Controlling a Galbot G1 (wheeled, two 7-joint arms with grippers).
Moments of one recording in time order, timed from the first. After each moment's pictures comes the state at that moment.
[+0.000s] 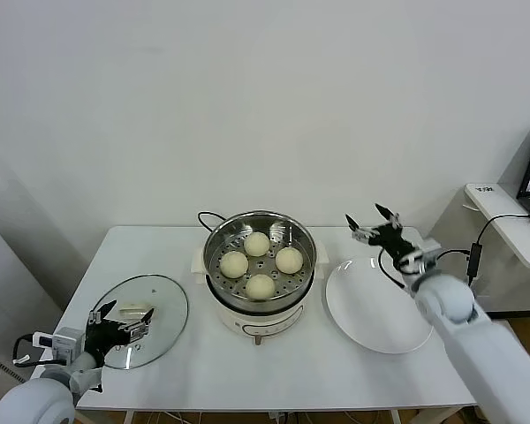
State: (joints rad) left arm 1.50 -0.85 -0.56 -2.09 -0.59 0.47 -0.15; right arm -0.88 0.90 0.28 1.53 0.61 0.01 -0.08
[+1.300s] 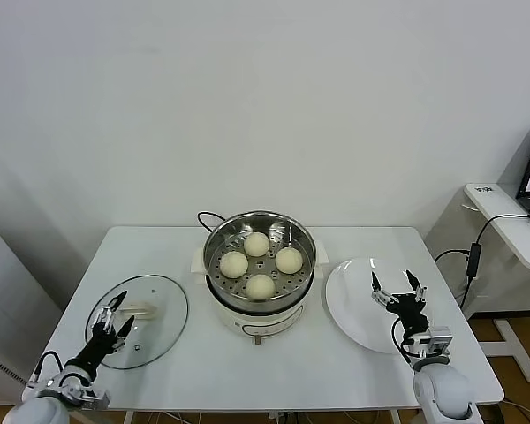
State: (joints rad) left arm 1.40 -0.97 -0.54 -1.62 1.03 -0.19 -0.12; right arm -1.23 1.27 0.64 1.57 0.29 0.11 -0.10
